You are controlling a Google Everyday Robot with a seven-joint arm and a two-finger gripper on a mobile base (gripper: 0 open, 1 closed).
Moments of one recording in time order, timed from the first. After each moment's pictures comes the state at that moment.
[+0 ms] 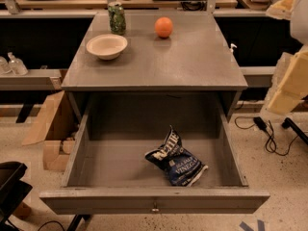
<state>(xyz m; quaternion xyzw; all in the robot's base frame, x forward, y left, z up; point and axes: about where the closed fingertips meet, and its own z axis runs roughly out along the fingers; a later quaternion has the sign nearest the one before) 0.427 -0.196 1.036 -0.60 0.76 -0.09 0.23</state>
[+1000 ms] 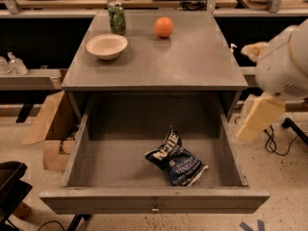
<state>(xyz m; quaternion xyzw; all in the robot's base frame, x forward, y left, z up) 0.444 -0.181 0.959 -0.60 0.75 -0.07 0.26</state>
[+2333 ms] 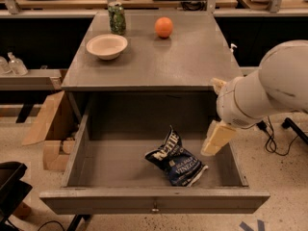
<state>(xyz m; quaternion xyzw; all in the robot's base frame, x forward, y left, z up) 0.495 -0.156 0.840 -0.61 0.73 -0.06 0.28</state>
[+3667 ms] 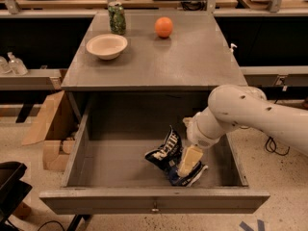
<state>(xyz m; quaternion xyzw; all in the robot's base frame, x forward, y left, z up) 0.524 -0.108 0.667 -0.63 0.75 0.07 0.20</state>
